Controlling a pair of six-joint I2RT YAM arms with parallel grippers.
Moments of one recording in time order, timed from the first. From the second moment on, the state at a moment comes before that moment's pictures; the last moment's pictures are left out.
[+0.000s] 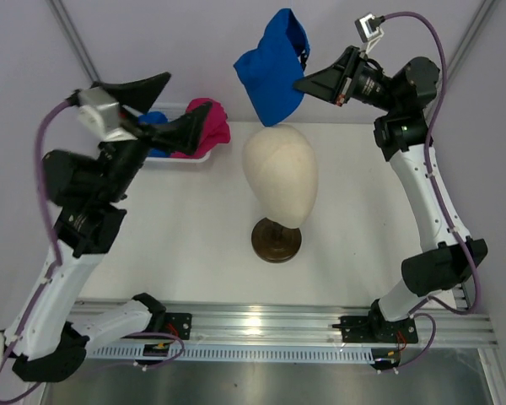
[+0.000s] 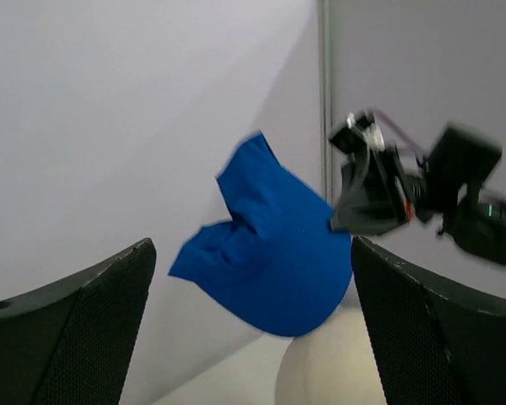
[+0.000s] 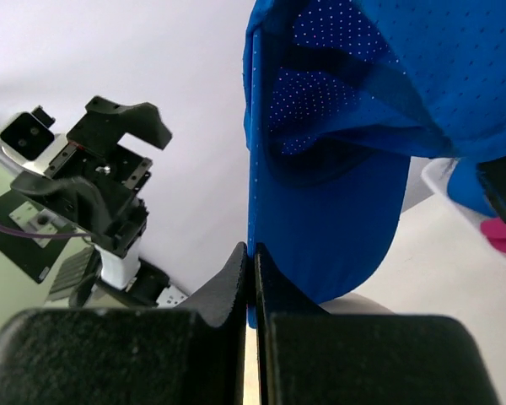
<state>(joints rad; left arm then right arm) -0.56 0.98 1.48 0.11 0.11 -0.07 0.24 1.59 1.85 0.25 -1.02 1.08</state>
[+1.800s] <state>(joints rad) -0.54 1.57 2.11 -0.27 0.30 0.36 0.31 1.75 1.99 0.38 -1.15 1.27</state>
